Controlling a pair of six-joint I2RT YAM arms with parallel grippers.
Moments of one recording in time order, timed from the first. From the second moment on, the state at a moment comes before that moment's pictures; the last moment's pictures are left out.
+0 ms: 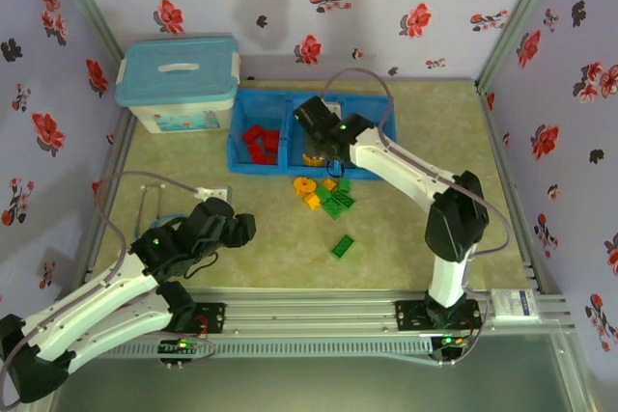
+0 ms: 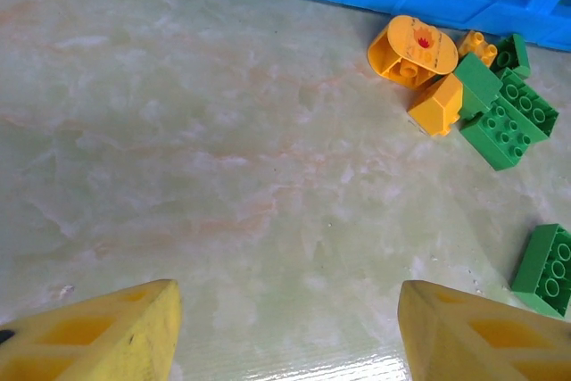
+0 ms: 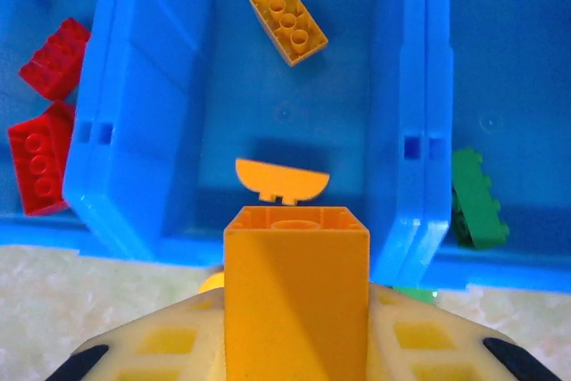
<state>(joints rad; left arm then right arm) -0.89 0.73 0.64 -0.75 -0.30 -0.76 0.76 1.87 1.70 -0.87 0.29 0.66</state>
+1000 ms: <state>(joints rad) -1.01 0.96 0.65 -0.57 -0.27 -0.75 0.79 1.61 1.41 -0.83 0.34 0.62</state>
